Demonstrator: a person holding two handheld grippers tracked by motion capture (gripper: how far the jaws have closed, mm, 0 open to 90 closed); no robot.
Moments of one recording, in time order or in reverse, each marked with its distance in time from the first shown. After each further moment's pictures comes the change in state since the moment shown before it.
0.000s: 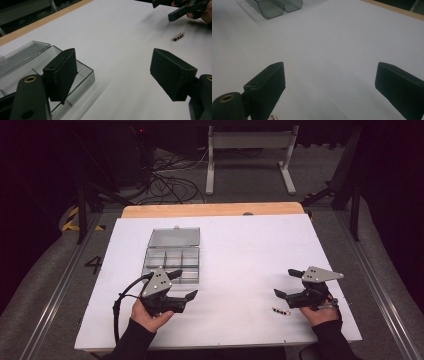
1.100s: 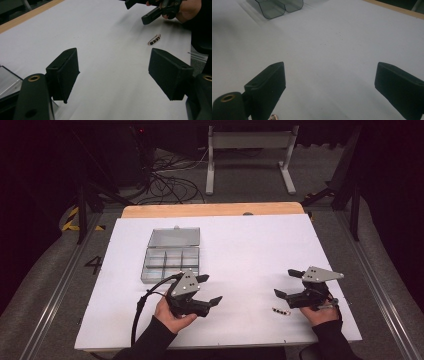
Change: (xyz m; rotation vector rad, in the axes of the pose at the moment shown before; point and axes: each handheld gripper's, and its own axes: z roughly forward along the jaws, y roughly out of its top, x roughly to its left) left arm -0.033 0.022 0.044 0.033 -0.136 0.047; right arm -0.001 -0.001 0.000 0.001 0.008 0.004
